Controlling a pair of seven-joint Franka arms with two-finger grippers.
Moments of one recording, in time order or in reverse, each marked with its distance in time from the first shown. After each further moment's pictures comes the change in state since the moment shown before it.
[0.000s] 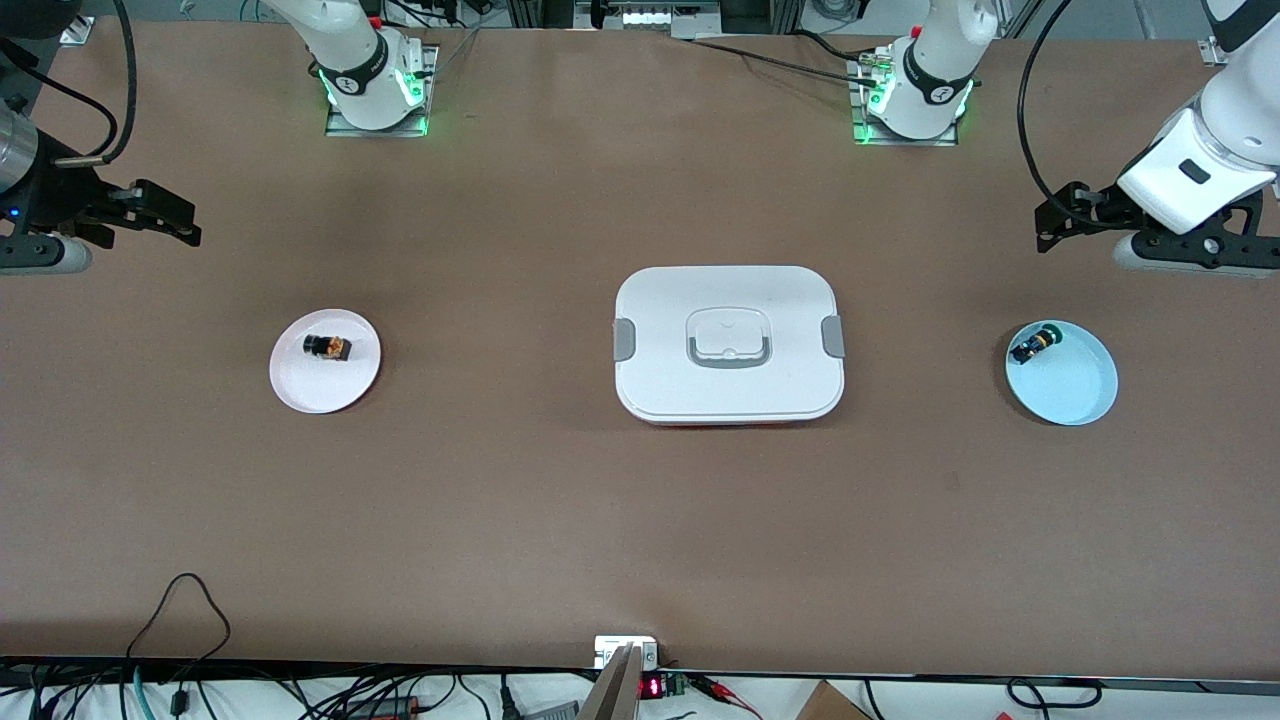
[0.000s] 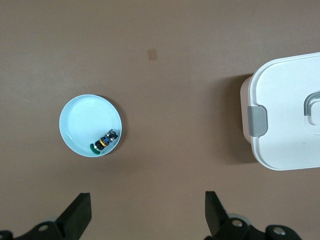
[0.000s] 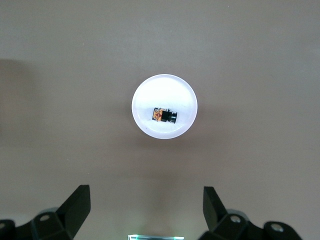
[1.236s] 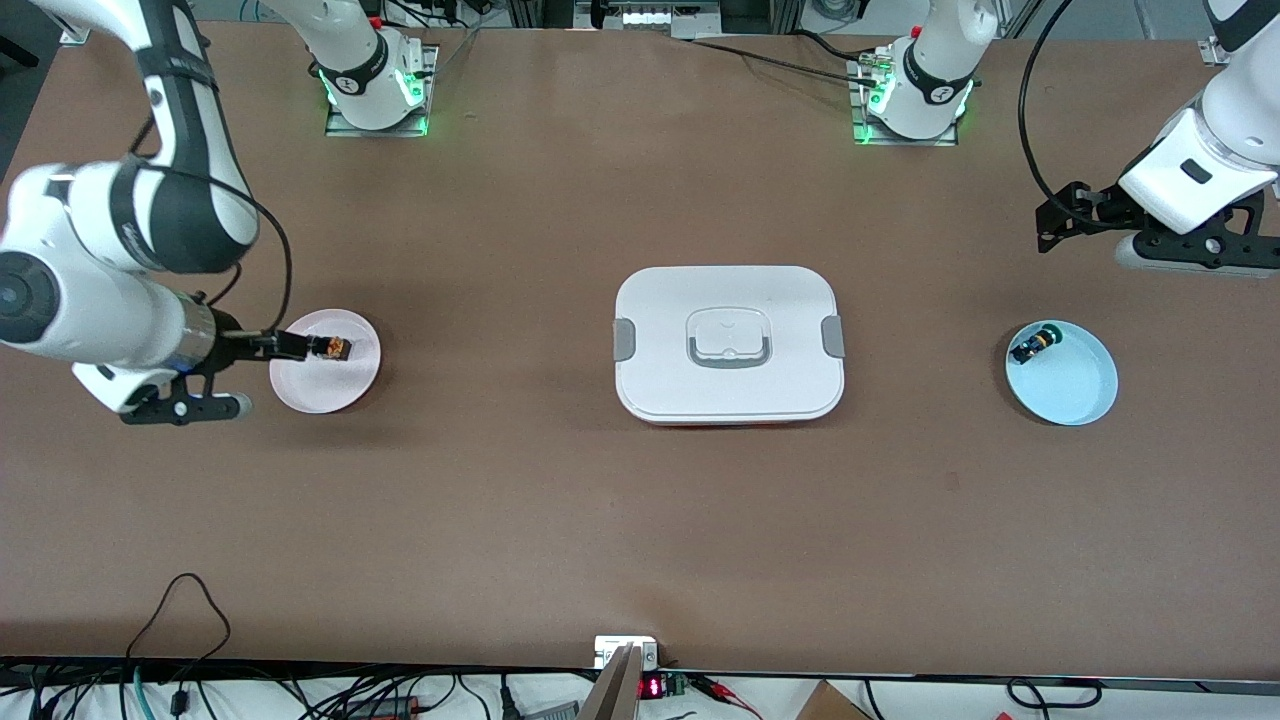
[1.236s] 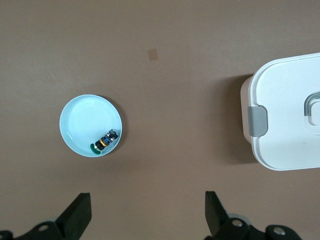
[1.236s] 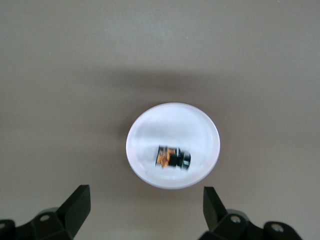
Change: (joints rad) left arm 0.001 0.000 0.000 0.001 0.000 0.000 0.000; right arm 0.046 0.372 -0.001 -0.028 -0.002 0.316 0.022
